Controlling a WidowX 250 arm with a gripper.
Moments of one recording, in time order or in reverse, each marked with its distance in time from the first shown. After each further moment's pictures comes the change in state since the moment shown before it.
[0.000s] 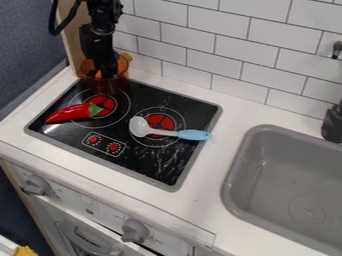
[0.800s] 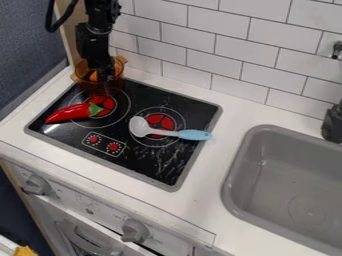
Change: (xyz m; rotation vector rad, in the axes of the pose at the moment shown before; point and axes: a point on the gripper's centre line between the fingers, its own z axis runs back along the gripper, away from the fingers) arm 0.007 -0.003 0.004 -0.009 -0.048 -0.031
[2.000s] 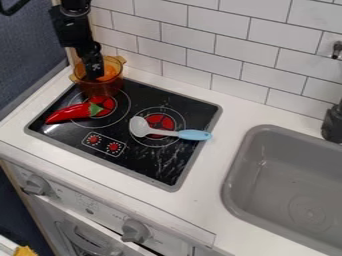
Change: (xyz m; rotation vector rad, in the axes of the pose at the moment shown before) arm 0.029 0.021 0.059 0.009 0.152 -0.003
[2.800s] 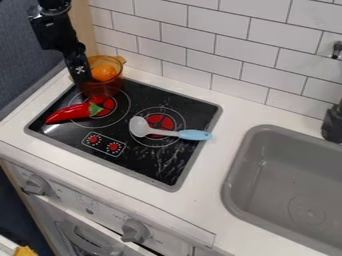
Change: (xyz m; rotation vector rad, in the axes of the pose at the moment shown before) arm 0.027 0.024 0.023 0.055 0.047 -0.027
